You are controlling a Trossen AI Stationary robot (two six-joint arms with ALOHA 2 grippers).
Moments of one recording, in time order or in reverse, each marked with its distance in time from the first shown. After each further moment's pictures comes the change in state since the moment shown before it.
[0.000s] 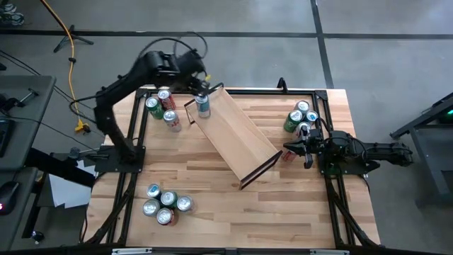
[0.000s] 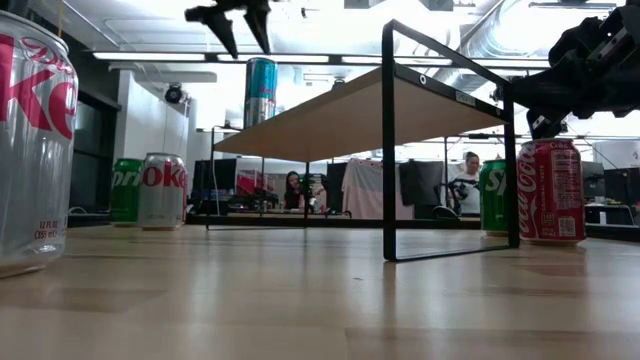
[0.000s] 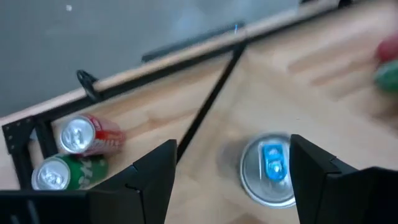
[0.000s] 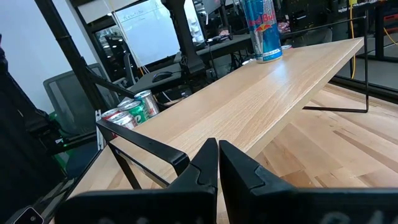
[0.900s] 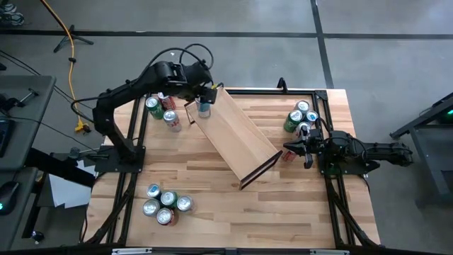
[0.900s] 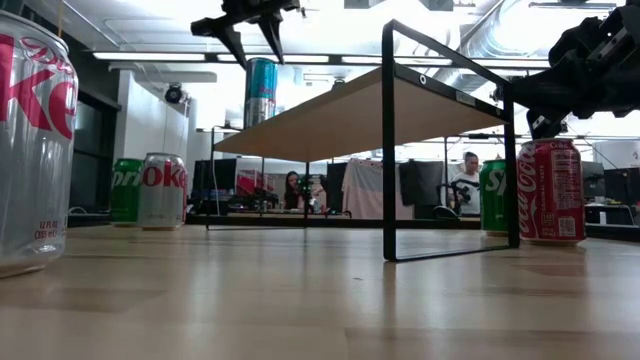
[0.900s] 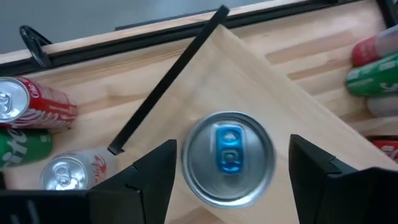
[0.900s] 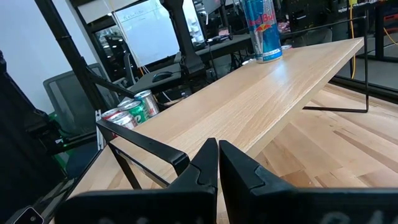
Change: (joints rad) left arm -0.066 -0.004 -0.150 0.133 0.070 -0.184; right arm 0.000 0.000 0.000 0.000 0.000 0.000
